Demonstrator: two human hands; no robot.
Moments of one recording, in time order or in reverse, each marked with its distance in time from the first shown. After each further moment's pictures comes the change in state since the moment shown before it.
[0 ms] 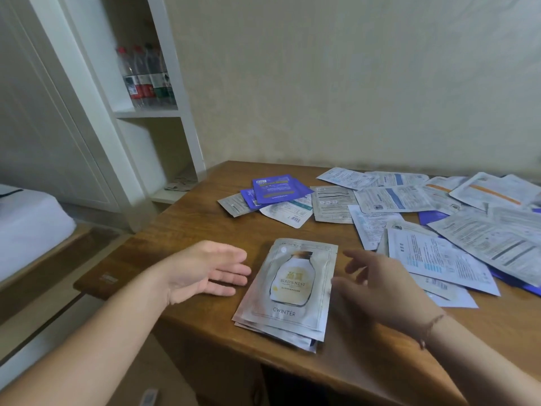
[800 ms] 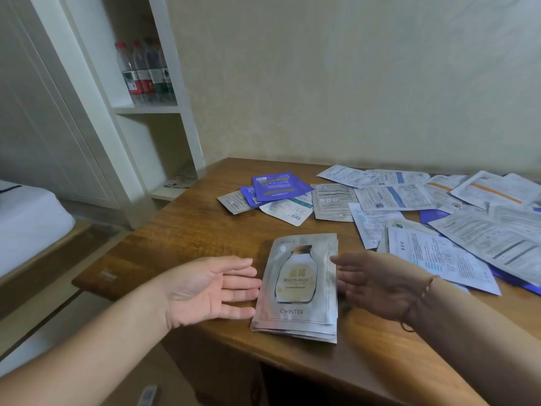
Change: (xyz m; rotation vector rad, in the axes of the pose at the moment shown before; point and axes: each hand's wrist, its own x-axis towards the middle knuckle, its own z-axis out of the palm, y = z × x) left_hand -0.019 -0.006 0.022 -0.423 -0.090 -0.148; right_hand 0.021 -0.014 -0.002 1.091 -0.364 0.634
